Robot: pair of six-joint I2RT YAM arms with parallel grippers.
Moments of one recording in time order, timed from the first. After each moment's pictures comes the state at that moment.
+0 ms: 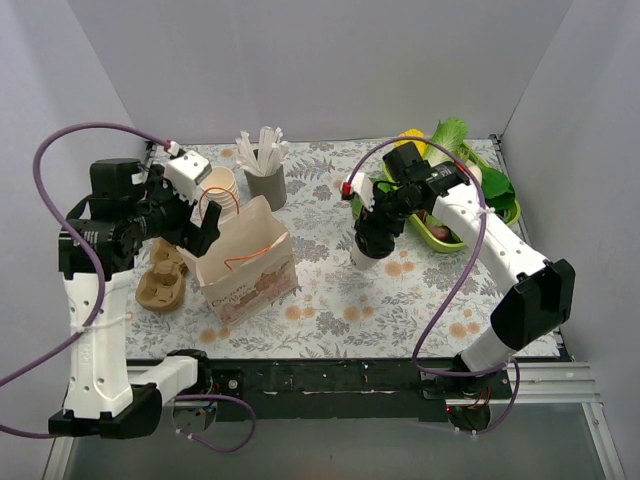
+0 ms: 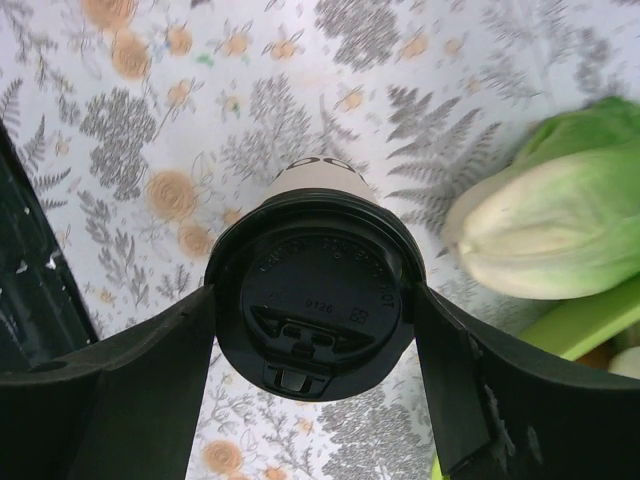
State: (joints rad) left arm -0.05 1.11 1.74 -1.27 0.38 0.44; right arm 0.54 1.57 1.50 -1.09 -0.44 -0.73
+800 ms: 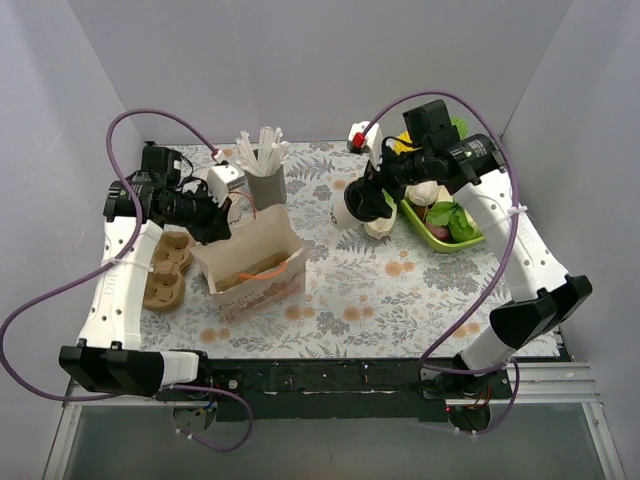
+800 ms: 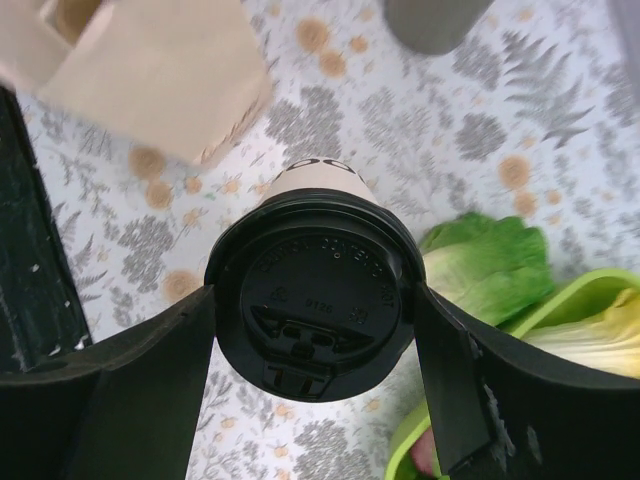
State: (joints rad) left arm -0.08 1.28 1.54 -1.30 0.54 0.63; right arm 0.52 1.58 1.87 -1.14 -0.56 -0.60
